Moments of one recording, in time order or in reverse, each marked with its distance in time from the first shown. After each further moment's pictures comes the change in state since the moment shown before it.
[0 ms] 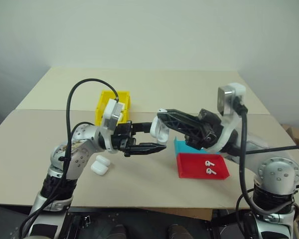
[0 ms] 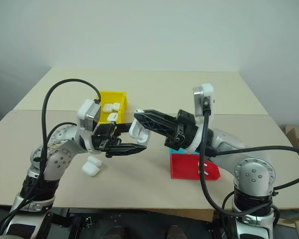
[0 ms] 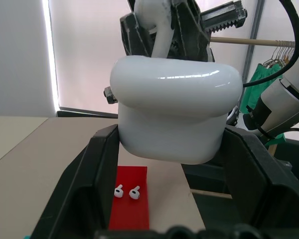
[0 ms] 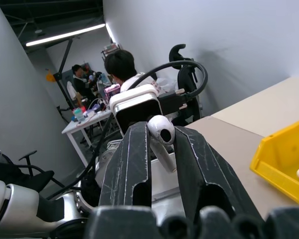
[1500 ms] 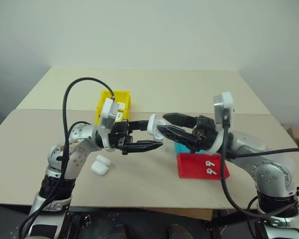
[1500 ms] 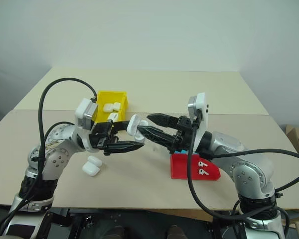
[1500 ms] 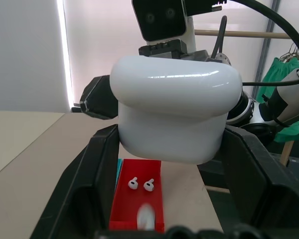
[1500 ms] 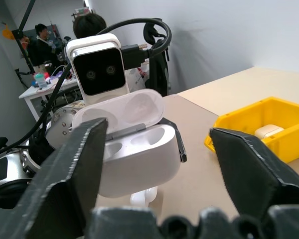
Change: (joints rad) left arm 0.005 -0.007 0.035 0.015 0.046 -0.019 -0.003; right arm 0.058 -0.098 0.114 0.012 -0.286 -0.158 0.173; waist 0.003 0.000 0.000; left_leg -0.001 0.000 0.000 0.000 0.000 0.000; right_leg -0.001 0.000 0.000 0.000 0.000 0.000
